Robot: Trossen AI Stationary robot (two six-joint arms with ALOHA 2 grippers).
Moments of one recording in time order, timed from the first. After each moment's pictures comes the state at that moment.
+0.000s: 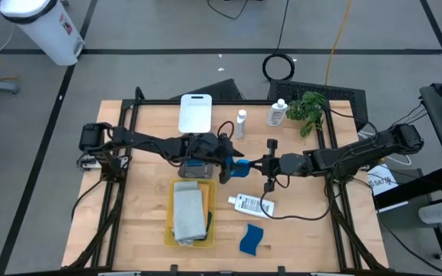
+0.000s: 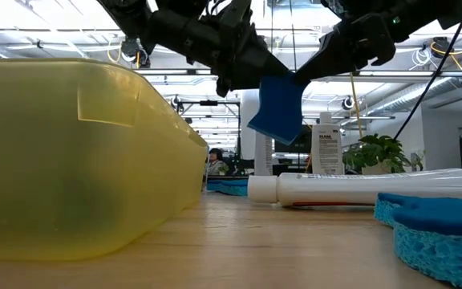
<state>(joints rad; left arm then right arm) 0.05 1.74 1.08 0.30 0.07 -0.13 0.18 1.19 0.66 0.07 0.39 -0.18</state>
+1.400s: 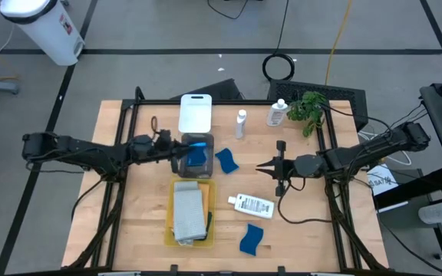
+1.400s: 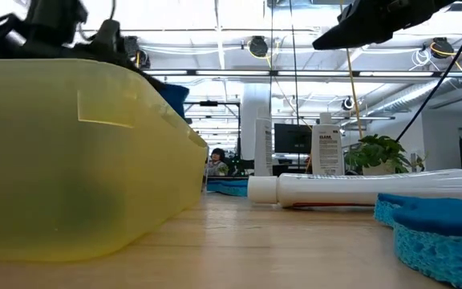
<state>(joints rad) 0.14 1.04 0.24 0.70 -0.09 -0.38 0.28 1.02 0.66 -0.02 0.39 -0.15</state>
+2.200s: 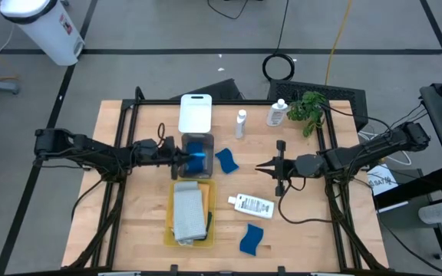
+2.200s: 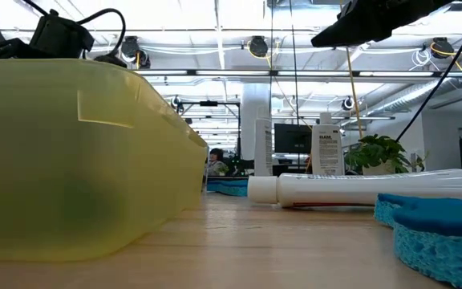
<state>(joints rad) 0.16 1.24 0.15 0.87 0.02 -0.28 0.27 1.02 0.66 0.00 0.39 -0.14</state>
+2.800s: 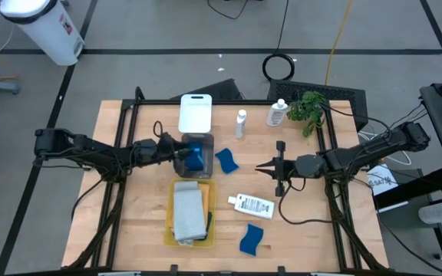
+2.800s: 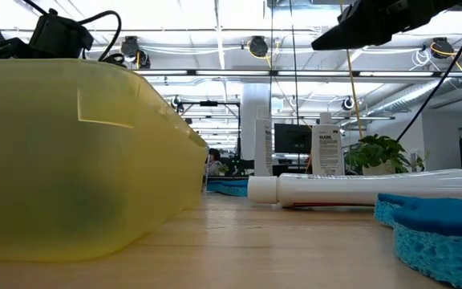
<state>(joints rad) 0.16 1.24 0.15 0.88 -0.19 -0.33 0.27 1.02 0.63 0.04 0.39 -0.17</state>
